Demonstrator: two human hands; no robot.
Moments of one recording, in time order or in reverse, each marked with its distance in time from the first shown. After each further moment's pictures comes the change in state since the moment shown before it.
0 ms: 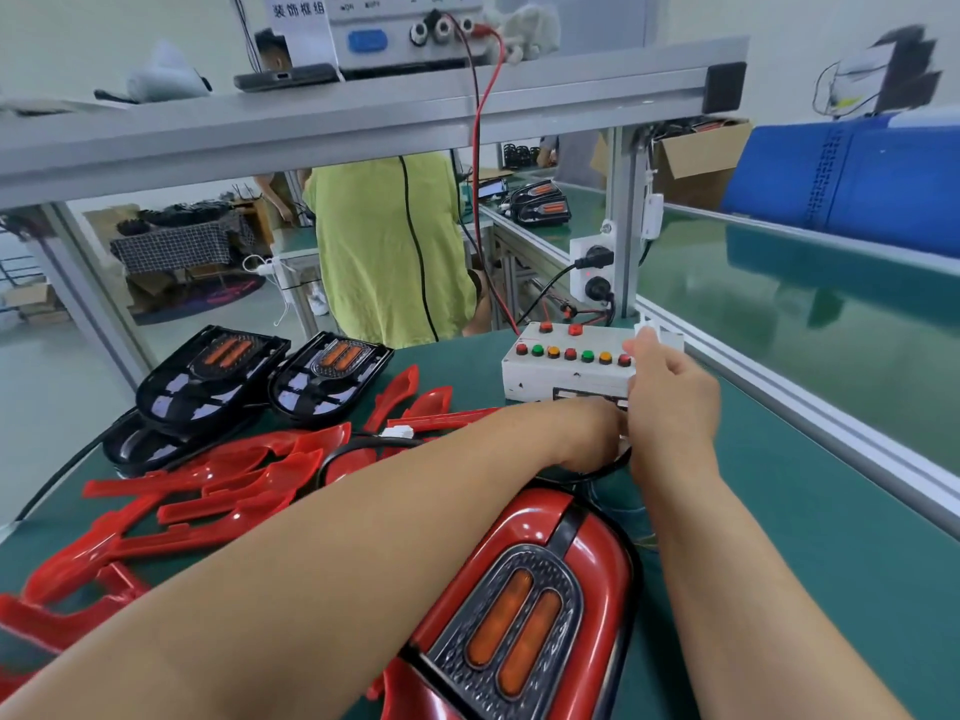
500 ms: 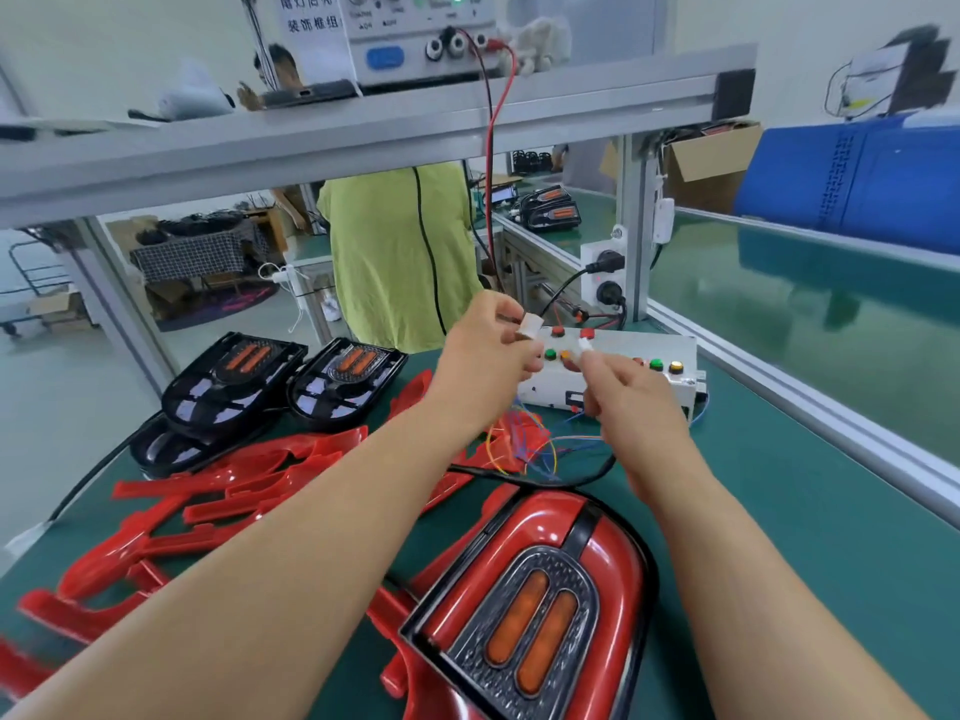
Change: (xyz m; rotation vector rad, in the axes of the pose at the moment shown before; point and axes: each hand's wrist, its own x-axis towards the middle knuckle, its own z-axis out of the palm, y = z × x) left_hand -0.058 -0.056 -0.021 -0.981 0.900 -0.145; right_hand -0.013 0.000 0.010 -0.147 -0.413 -0.076
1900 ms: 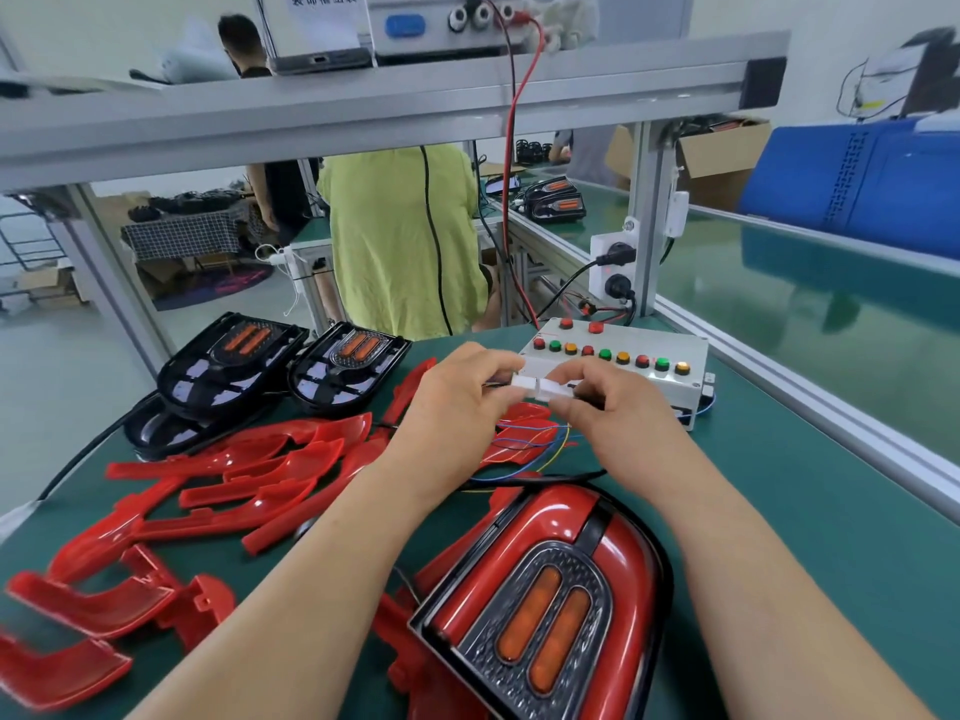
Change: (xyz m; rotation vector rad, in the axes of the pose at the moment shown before) left_hand -0.046 -0.028 -0.030 0.299 -0.021 0.172; right_hand -0.008 -0.001 0.003 -0.324 -0.271 -0.144
